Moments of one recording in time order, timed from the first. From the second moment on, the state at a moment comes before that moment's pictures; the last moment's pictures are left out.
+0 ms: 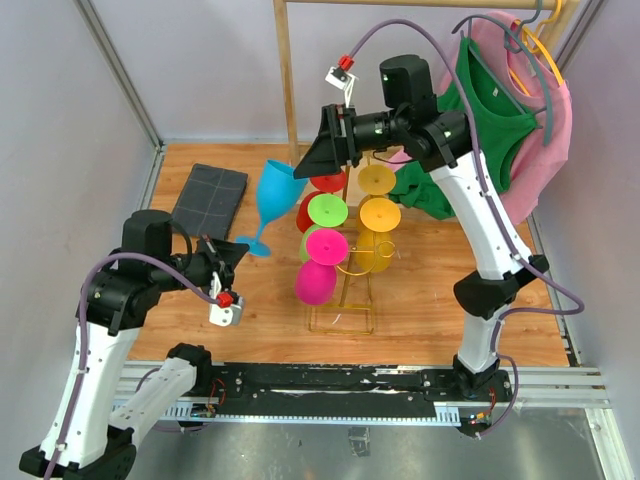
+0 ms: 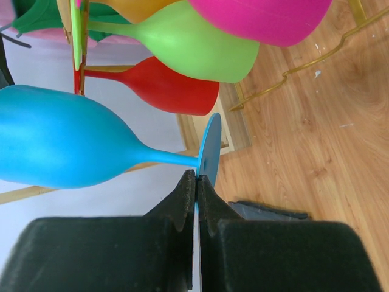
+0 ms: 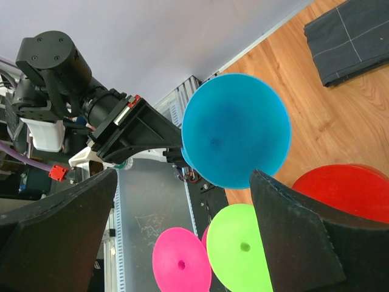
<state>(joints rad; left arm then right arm) -0.27 0.76 1.20 -1.11 0.70 1.78 0.59 1.88 2.46 -0.98 -0.91 0.39</state>
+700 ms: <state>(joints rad) -0.27 0.79 1.19 -1.11 0.67 1.86 0.72 1.98 2.52 -1.03 -0.85 0.30</state>
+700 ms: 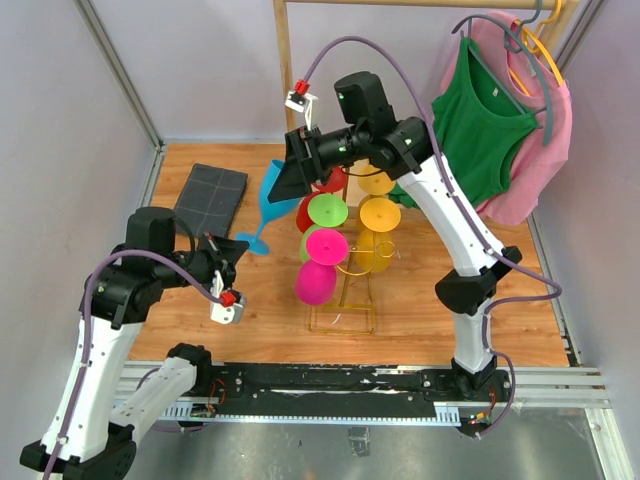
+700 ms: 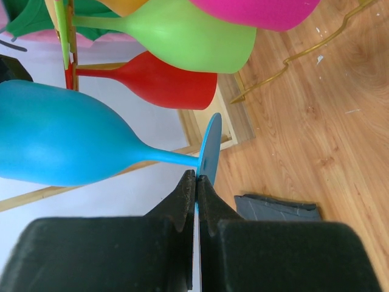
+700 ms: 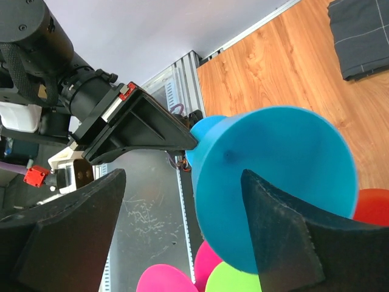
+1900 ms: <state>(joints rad) -0.27 0.67 1.13 -0.34 0.47 1.17 0.67 1.80 2.44 -0.77 -0.68 0.39</state>
